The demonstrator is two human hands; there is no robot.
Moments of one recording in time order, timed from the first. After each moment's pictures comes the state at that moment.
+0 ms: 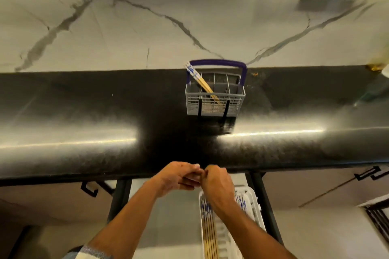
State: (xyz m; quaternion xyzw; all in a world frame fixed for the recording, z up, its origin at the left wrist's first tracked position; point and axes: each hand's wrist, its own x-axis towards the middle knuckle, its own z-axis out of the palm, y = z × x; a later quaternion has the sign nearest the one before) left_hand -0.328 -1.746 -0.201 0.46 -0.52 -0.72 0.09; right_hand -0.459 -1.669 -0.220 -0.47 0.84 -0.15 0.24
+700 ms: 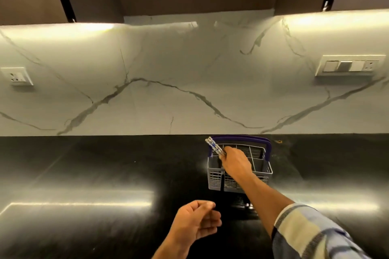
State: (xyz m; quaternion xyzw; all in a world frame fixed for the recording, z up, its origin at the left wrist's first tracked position) left_hand -0.352 -1.804 -0.101 0.50 -0.40 -0.72 0.27; right_hand -0.550 -1.905 -0.094 -0.55 0.80 -0.21 0.12
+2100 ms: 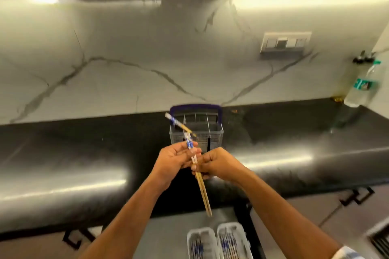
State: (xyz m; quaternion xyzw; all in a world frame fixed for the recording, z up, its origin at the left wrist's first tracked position) left_hand -0.394 -1.758 -0.067 0.37 -0.57 -0.64 0.35; right_hand -0.553 -1.696 -0.069 -0.50 0.63 -0.36 0.48
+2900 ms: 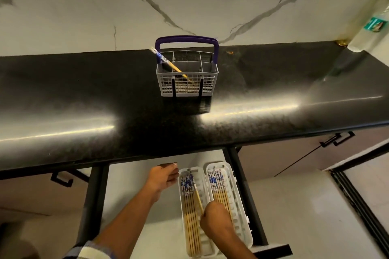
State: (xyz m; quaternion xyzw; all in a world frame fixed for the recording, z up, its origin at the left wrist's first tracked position) left_hand -0.347 -1.698 -0.294 0.58 -0.36 -0.70 0.19; right_hand -0.469 -1.539 -0.302 -0.37 0.85 -0.02 0.38
